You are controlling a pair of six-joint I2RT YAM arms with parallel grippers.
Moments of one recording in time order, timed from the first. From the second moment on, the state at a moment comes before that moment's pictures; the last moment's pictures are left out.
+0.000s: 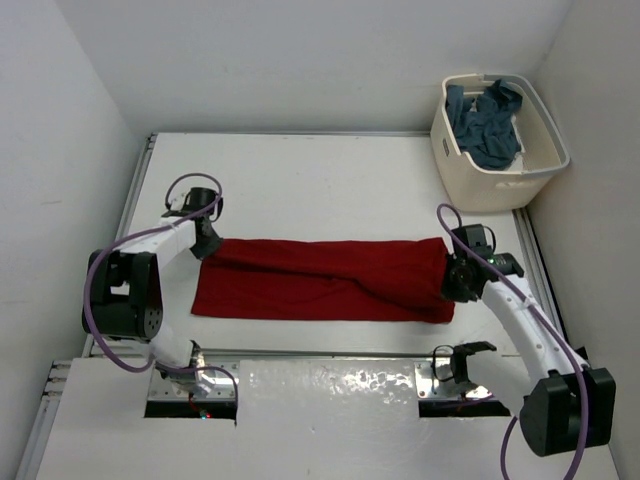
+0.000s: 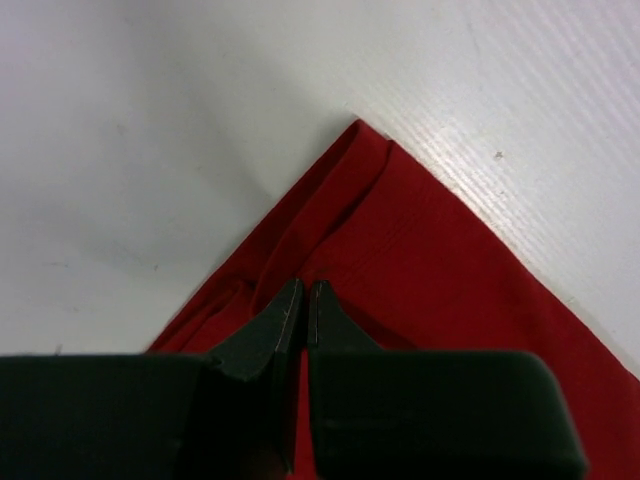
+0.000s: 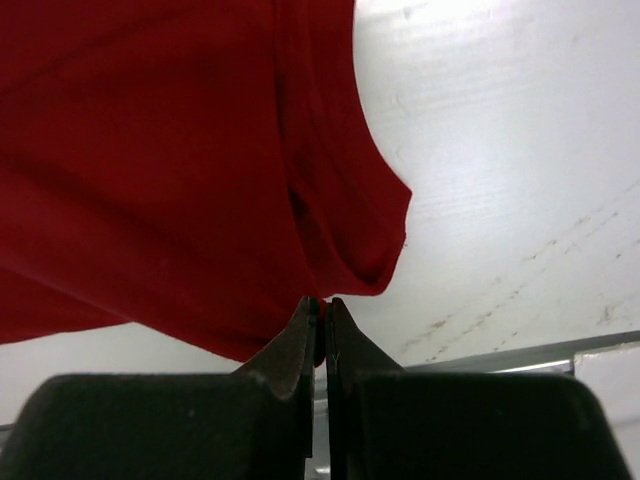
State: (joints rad) left arm -0.06 1.54 0.89 -0.52 -0.34 -0.72; right arm 0.13 0.98 0.66 -0.86 0.11 0.38
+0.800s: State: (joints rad) left arm -0.06 1.53 1.11 -0.84 -0.41 -0.82; right arm 0.13 0.97 0.73 -0.79 0.14 0.31
